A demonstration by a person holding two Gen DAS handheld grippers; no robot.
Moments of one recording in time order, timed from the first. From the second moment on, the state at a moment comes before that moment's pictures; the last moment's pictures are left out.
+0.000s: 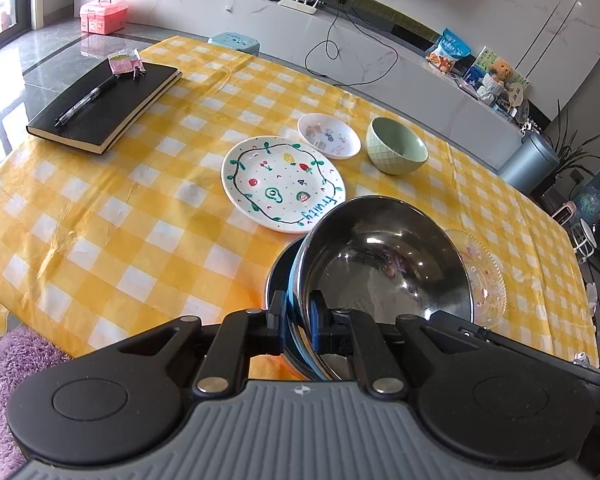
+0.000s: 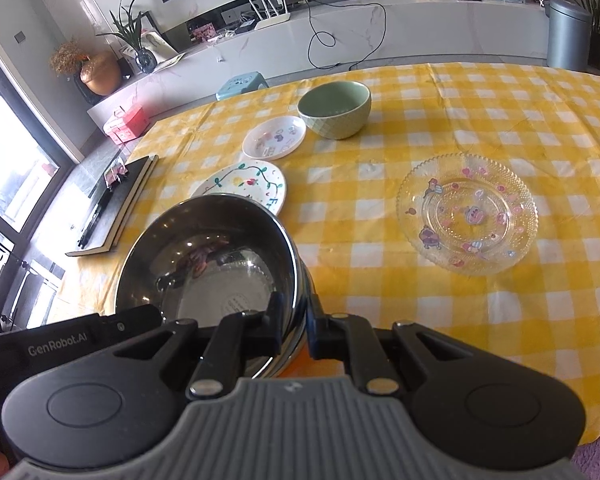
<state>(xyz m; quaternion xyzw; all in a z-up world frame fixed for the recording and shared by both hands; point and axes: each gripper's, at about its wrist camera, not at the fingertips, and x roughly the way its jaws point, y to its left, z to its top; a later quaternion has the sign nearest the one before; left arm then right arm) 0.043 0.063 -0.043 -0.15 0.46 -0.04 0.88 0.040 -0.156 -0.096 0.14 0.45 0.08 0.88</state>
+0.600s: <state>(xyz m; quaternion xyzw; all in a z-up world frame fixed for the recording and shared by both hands) 0.051 0.055 -0.051 -0.10 0.47 -0.03 0.87 0.051 -0.147 -0.107 0.13 0.46 0.08 0.87</state>
